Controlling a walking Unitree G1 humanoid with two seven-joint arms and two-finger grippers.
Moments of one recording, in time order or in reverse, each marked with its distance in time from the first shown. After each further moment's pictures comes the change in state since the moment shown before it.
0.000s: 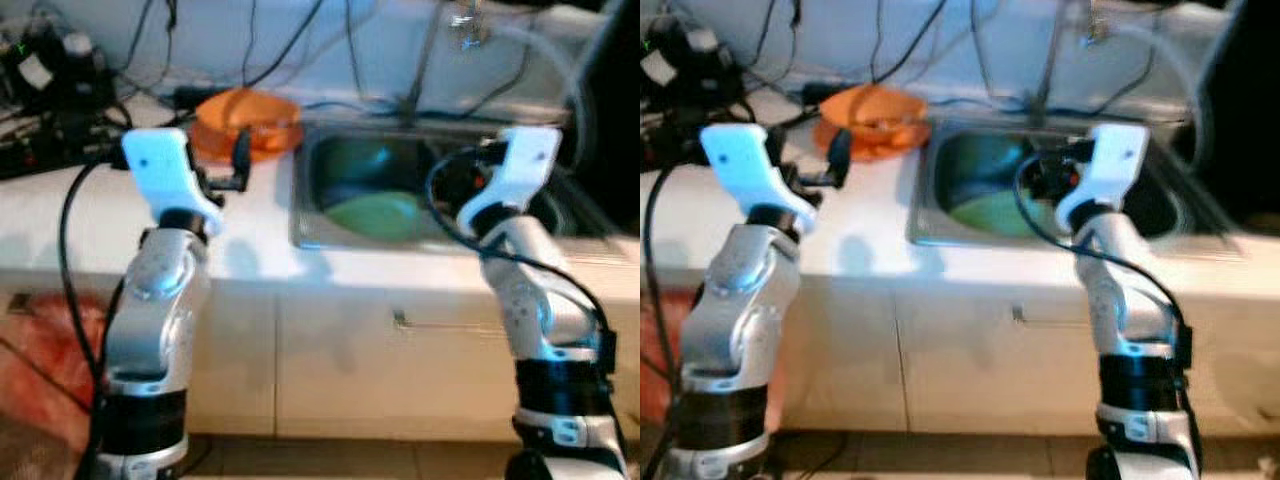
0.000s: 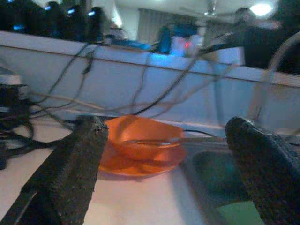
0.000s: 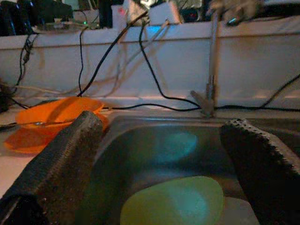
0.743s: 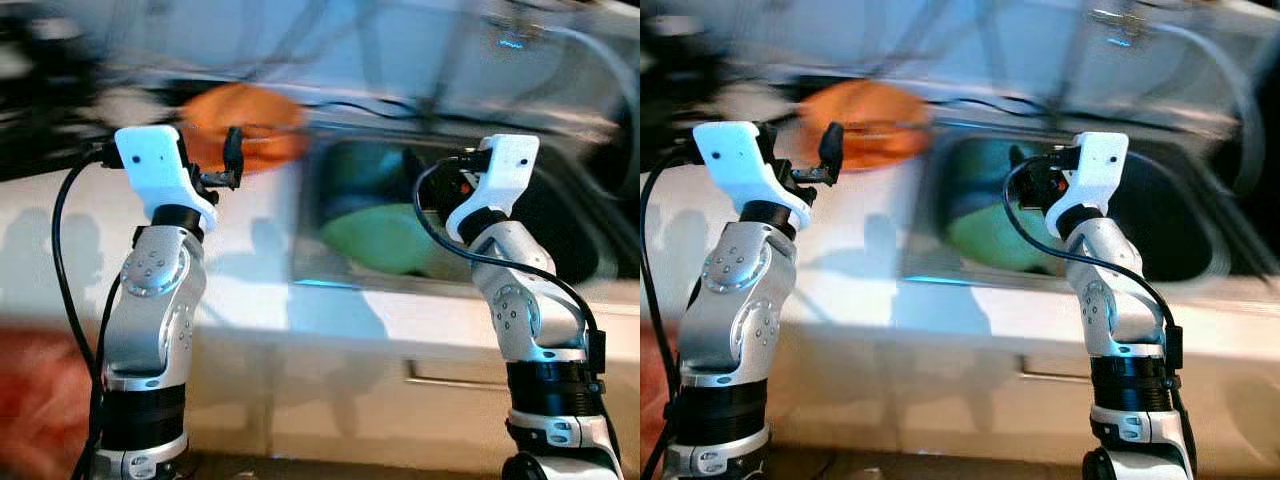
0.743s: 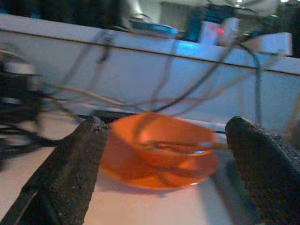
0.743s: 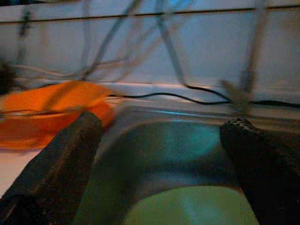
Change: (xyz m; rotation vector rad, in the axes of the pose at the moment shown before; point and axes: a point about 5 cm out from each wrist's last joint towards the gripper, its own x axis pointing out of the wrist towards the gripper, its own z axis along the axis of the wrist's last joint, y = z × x) left arm 0.002 0.006 -0.001 0.011 0.003 0.037; right arm 0.001 0.011 -0.010 0.000 0.035 0.057
